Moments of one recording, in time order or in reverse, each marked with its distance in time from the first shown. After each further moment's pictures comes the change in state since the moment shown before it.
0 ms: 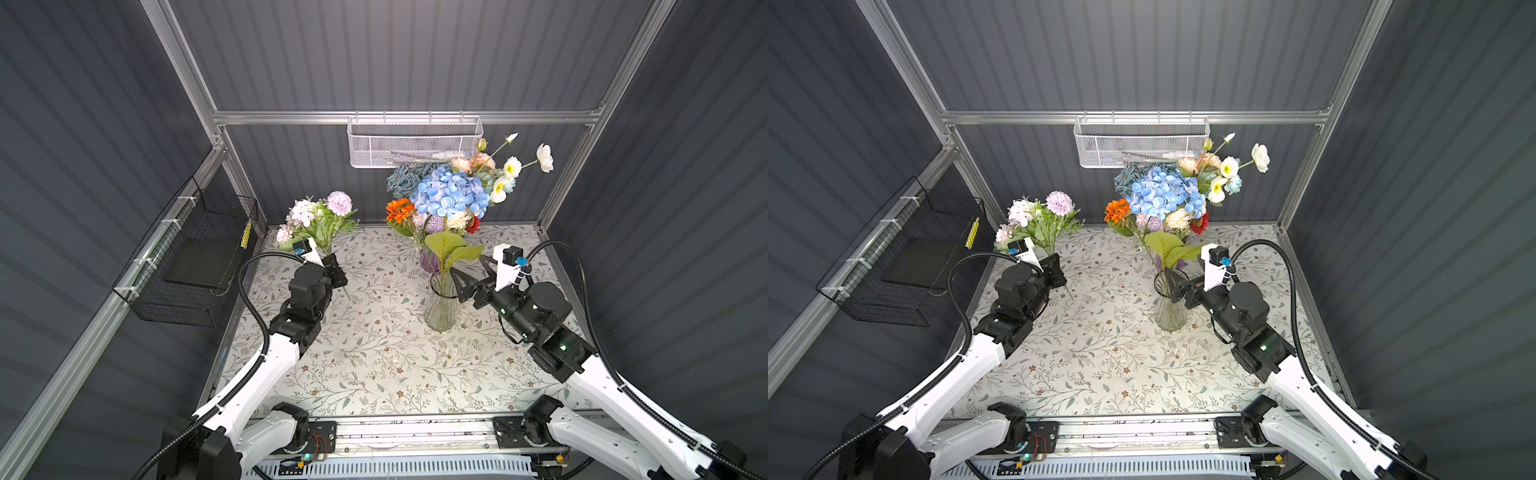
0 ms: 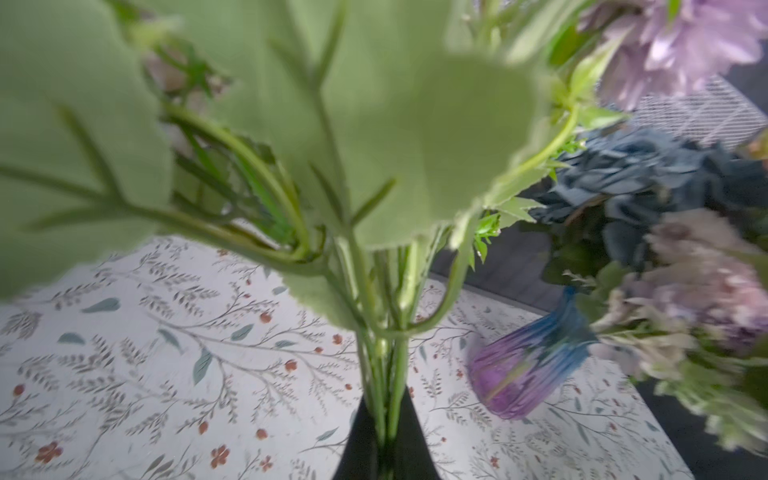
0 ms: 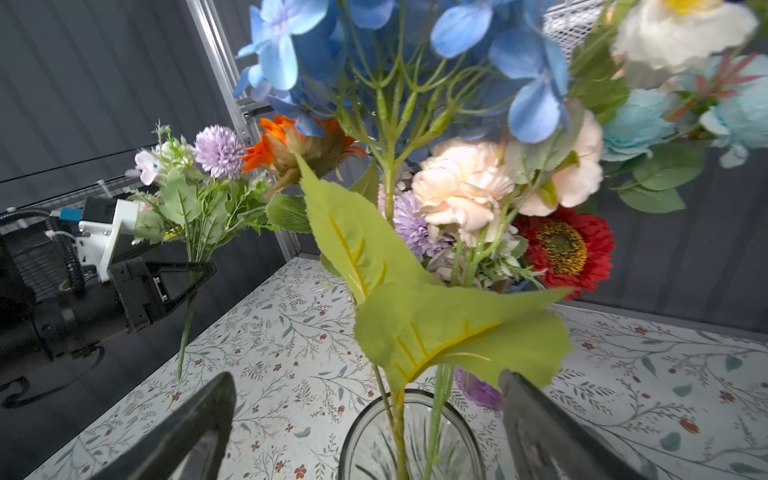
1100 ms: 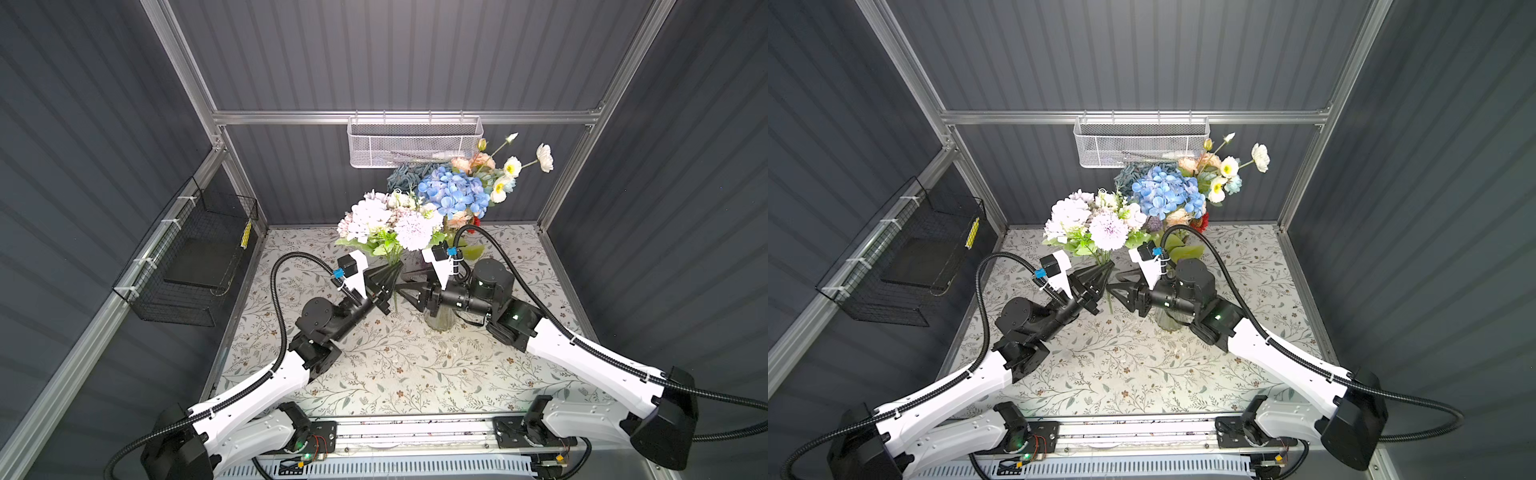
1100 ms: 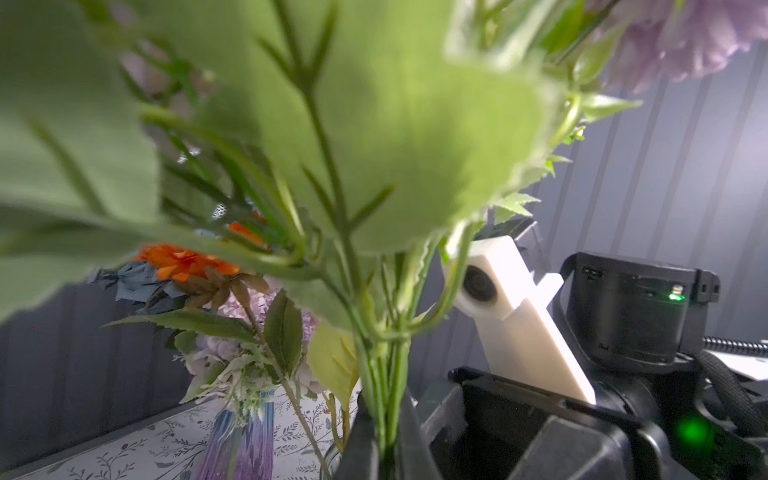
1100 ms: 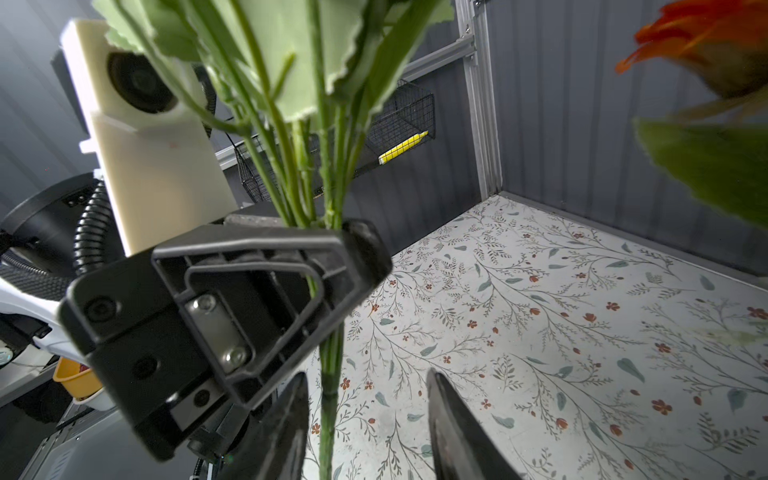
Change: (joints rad) left arm -0.417 -0.019 -0.091 0.576 0.325 0.186; right arm 0.199 0.369 0.245 0.028 -0.423 0.092
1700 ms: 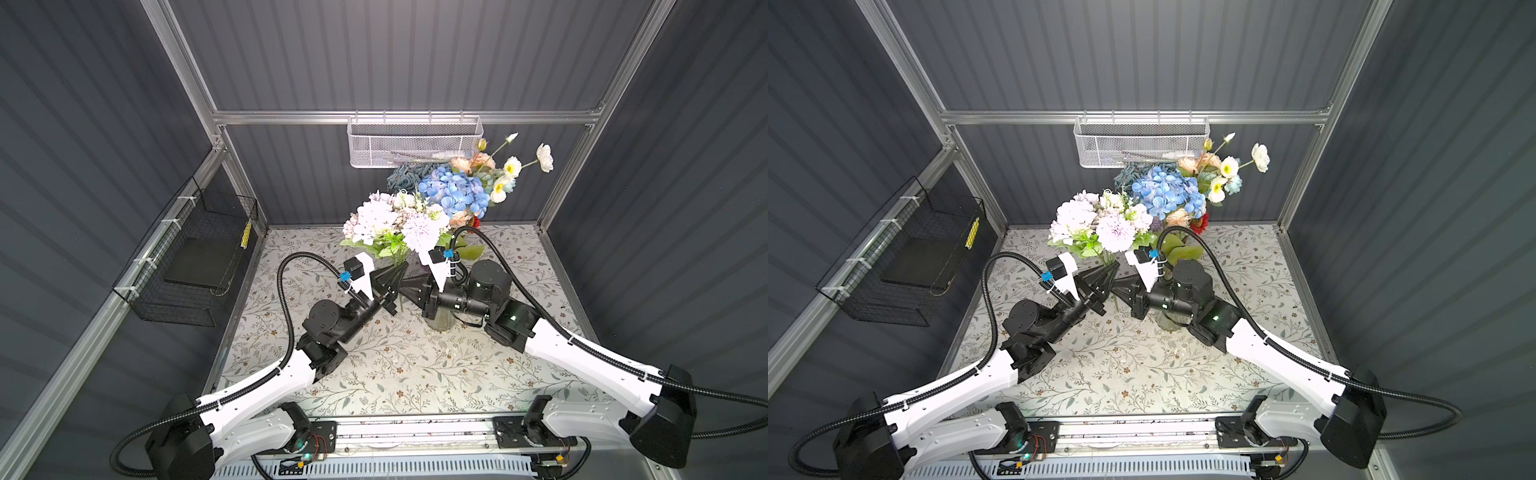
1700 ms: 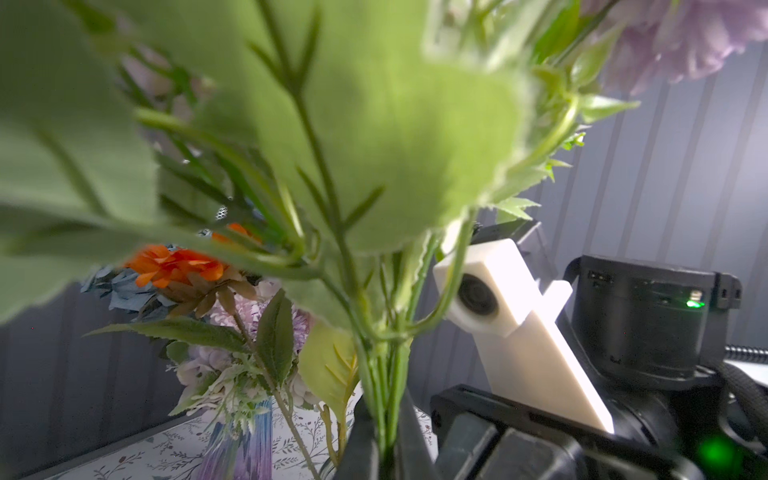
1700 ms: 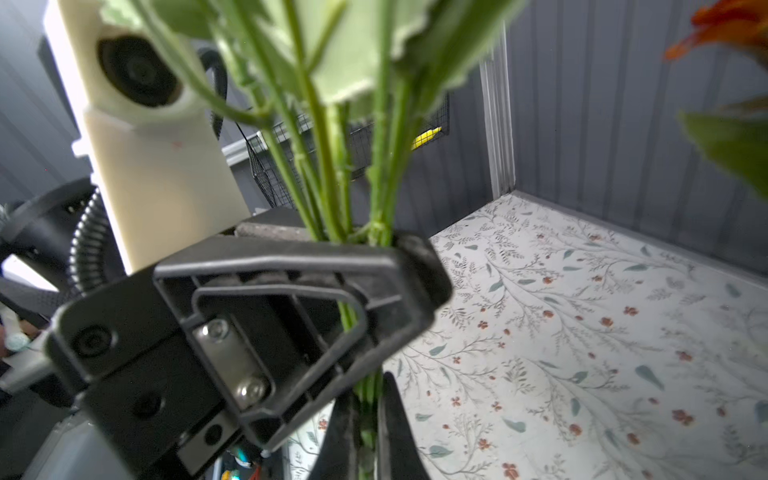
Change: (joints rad) left arm -0.052 0.036 0.000 0.055 -0.071 0.029; right arm 0.013 0.001 0.000 0.007 -0.006 -0.006
